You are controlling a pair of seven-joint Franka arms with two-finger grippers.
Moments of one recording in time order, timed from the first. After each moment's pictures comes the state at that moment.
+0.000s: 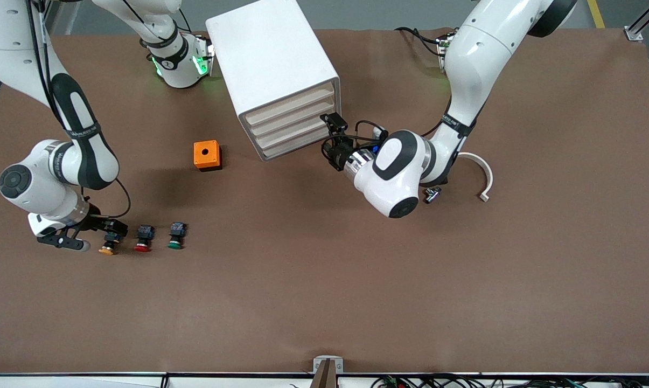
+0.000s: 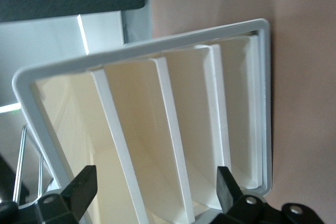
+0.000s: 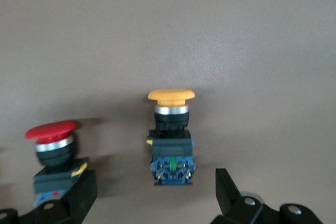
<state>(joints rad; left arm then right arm) -0.45 0.74 -0.21 -1.46 -0.93 1.57 -2.29 -0.13 0.51 -0.06 -2.01 0.02 2.60 -0.01</state>
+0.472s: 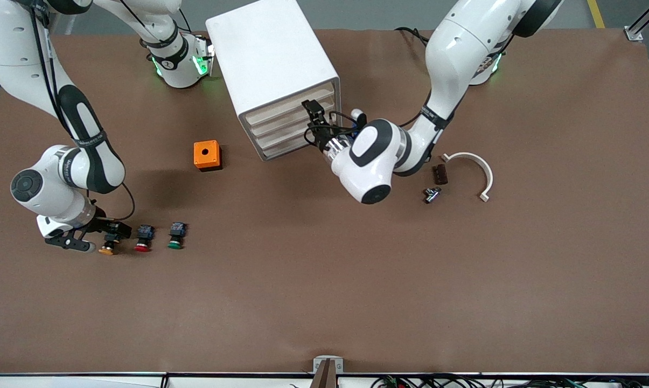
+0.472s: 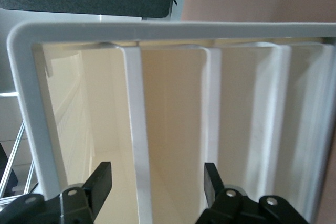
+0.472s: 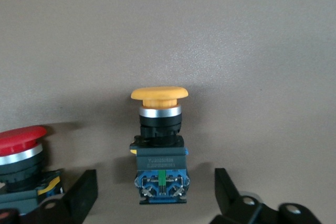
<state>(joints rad) -0.56 0.74 -0.21 -1.46 -0.96 1.57 -2.47 -0.14 0.56 -0.07 -2.01 0.02 2.64 -0.01</state>
